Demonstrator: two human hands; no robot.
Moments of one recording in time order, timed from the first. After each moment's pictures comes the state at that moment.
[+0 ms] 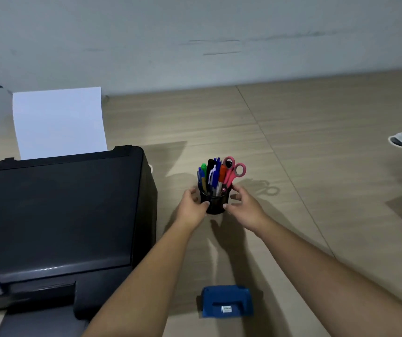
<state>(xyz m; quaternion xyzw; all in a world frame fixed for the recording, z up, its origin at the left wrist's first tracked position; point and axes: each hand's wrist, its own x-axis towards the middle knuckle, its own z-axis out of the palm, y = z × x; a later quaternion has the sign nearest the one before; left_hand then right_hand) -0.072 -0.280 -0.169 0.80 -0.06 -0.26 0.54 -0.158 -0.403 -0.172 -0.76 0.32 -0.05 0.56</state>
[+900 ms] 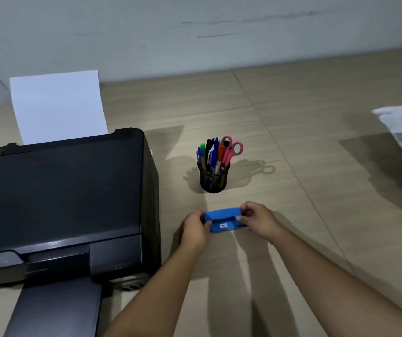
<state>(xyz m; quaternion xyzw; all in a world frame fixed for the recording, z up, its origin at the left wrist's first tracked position) -0.151 -0.227 -0.184 0.87 -0.11 -0.27 0.39 -0.232 -0.384 -0.205 -0.79 0.34 0.01 0.50</state>
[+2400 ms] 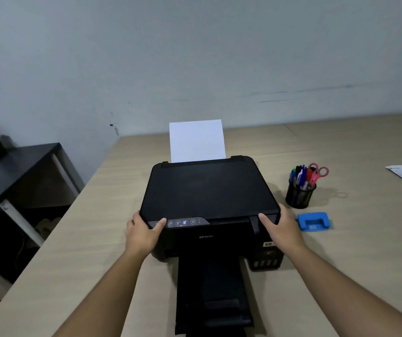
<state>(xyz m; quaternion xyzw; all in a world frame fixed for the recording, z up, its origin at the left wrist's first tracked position) -0.014 0.180 -0.087 0.90 -0.03 -0.05 0.42 -0.175 -0.108 -0.112 -0.79 0.35 -0.20 0.46</state>
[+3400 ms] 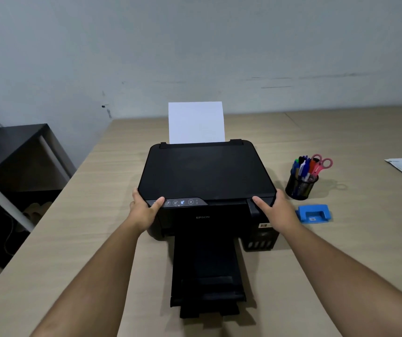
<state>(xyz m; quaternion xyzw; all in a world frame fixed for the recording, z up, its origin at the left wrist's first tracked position) 0.038 0.169 -0.099 0.85 -0.04 -0.14 0.50 -0.142 -0.121 -0.111 -0.81 0.38 -0.15 0.43</state>
